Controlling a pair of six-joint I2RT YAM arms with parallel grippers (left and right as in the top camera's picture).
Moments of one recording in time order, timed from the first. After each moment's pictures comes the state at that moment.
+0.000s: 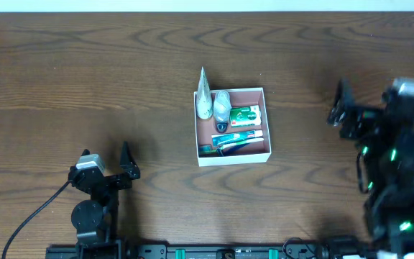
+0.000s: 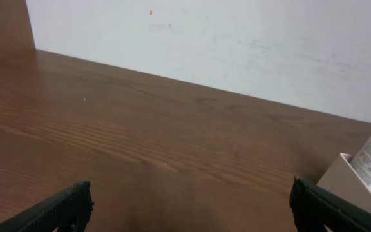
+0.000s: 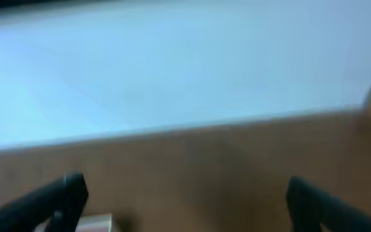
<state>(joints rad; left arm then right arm) 0.11 0.01 0.03 -0.13 0.02 -0.20 0.08 0.67 0.76 -0.17 0.11 0.18</state>
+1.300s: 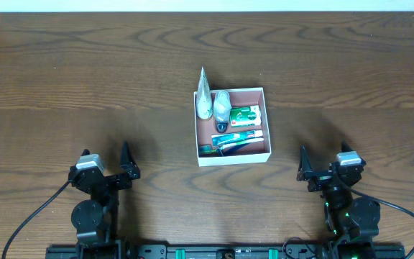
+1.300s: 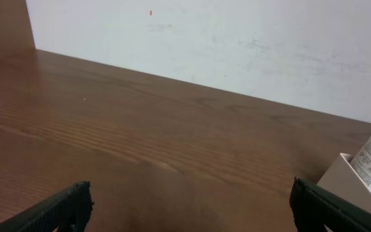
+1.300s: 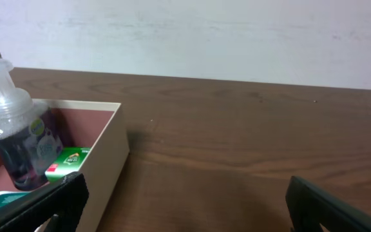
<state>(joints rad) 0.11 0.01 0.03 -0.13 0.02 -0.20 0.07 0.05 0.01 -0.06 -0.07 0.03</state>
